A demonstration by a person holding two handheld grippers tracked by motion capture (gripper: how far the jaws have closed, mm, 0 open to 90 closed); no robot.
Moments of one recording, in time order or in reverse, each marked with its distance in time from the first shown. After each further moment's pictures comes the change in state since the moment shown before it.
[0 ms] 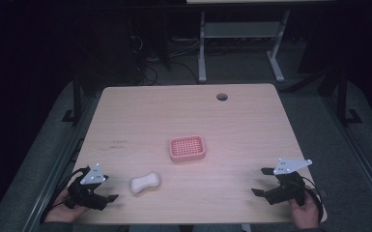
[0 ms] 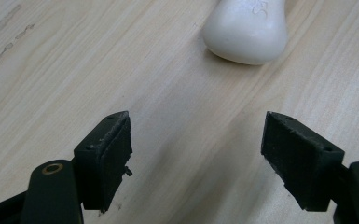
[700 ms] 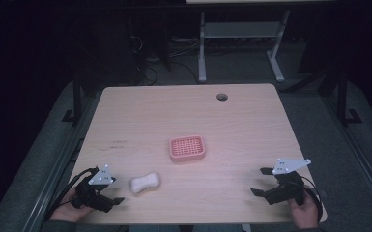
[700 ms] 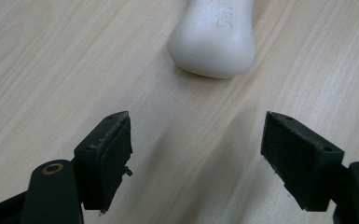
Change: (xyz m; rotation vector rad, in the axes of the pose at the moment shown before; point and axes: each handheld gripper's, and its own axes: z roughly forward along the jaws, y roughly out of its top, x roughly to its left) left arm -0.010 0.012 0.010 0.034 -0.063 0.050; right arm 0.000 0.001 0.001 0.004 0.007 -0.010
